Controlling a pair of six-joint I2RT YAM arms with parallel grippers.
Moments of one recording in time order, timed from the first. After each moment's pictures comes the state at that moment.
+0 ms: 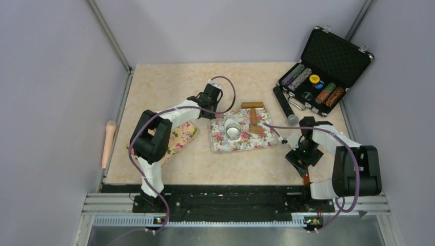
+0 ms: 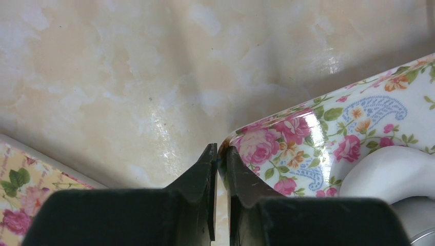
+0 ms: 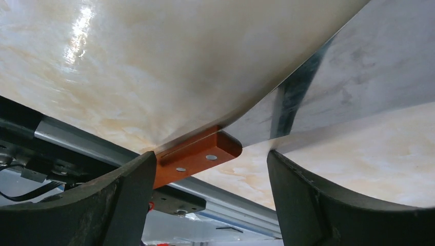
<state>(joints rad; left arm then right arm) -0.54 1.94 1.35 -0.36 -0.24 -0.21 0.03 1.38 0.69 -0.98 -0.02 -0.71</state>
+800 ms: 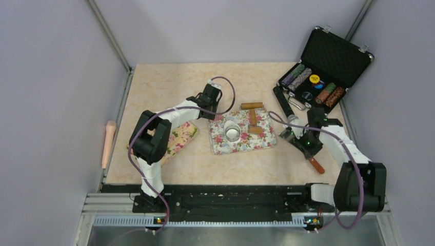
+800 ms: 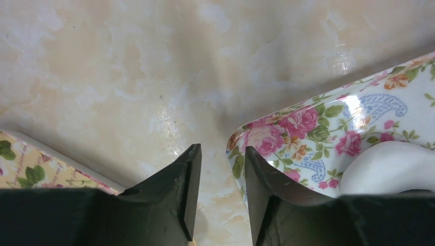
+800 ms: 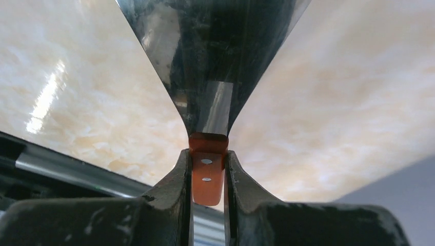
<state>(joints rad) -0.54 1.92 1.34 -0.36 -0.26 -0.18 -0.02 1.30 0.75 -0.93 0.00 -0.74</state>
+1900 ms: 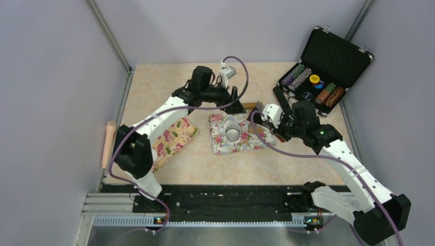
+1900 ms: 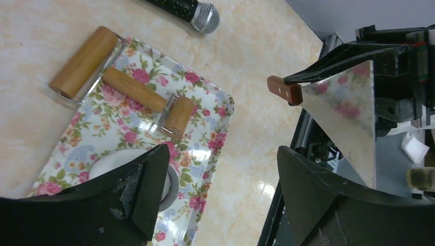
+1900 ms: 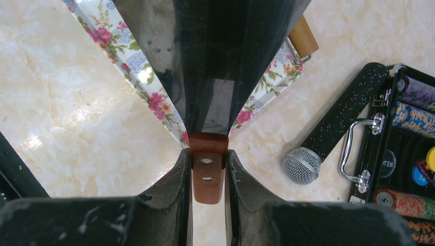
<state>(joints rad) -0.54 1.67 1.43 -0.26 0.73 -0.19 0.41 0.98 0.88 -0.65 -0.28 -0.65</state>
